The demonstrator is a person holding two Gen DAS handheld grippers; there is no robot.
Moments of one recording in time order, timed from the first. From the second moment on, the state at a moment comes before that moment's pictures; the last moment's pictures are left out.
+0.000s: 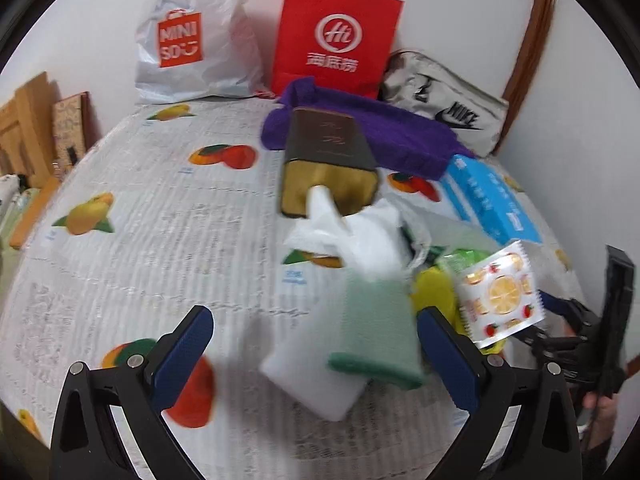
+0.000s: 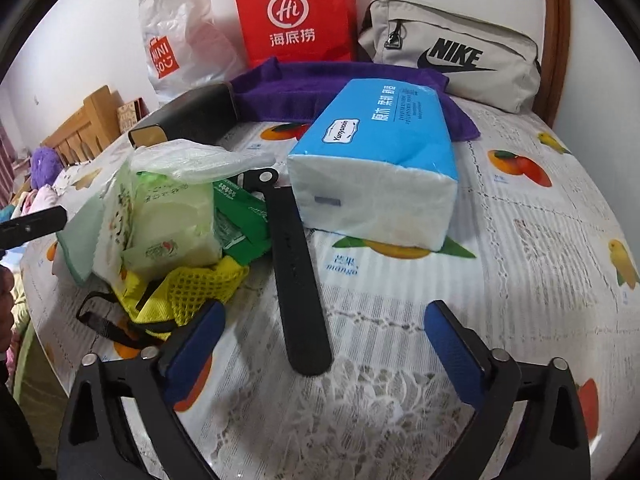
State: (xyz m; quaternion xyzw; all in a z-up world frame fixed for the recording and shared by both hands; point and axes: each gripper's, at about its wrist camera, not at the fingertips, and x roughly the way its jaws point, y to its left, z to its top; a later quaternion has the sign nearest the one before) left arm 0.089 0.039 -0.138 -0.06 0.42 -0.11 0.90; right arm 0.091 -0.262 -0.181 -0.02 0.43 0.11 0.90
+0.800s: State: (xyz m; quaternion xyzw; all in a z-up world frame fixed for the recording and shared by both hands) left arm 0.077 0.021 -0.169 0.09 0.43 -0.15 0.89; right arm 0.097 -0.243 -0.178 -0.08 0.41 0.14 0.90
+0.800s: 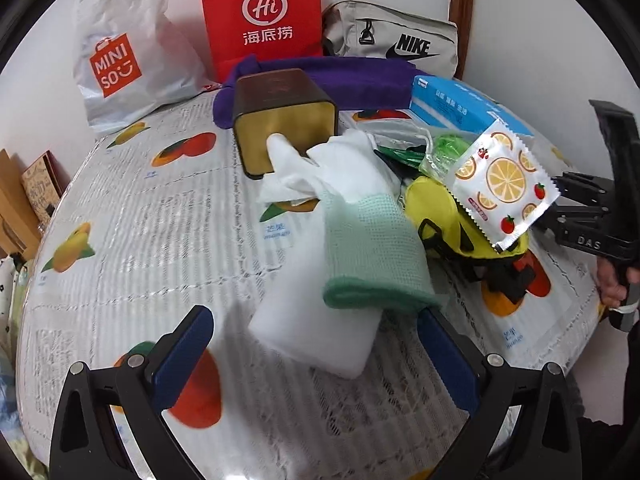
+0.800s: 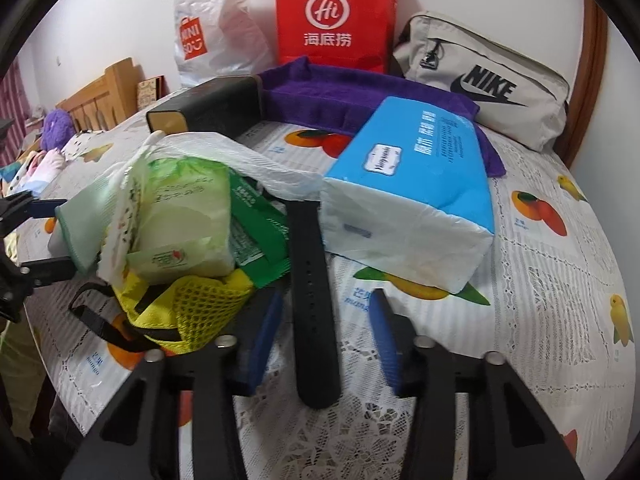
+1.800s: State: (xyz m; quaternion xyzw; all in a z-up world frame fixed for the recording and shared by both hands) left arm 0.072 0.029 -0.154 0.03 0.41 -0.18 0.89; right arm 0.102 -0.248 -0.168 -0.03 0.44 0.16 0.89
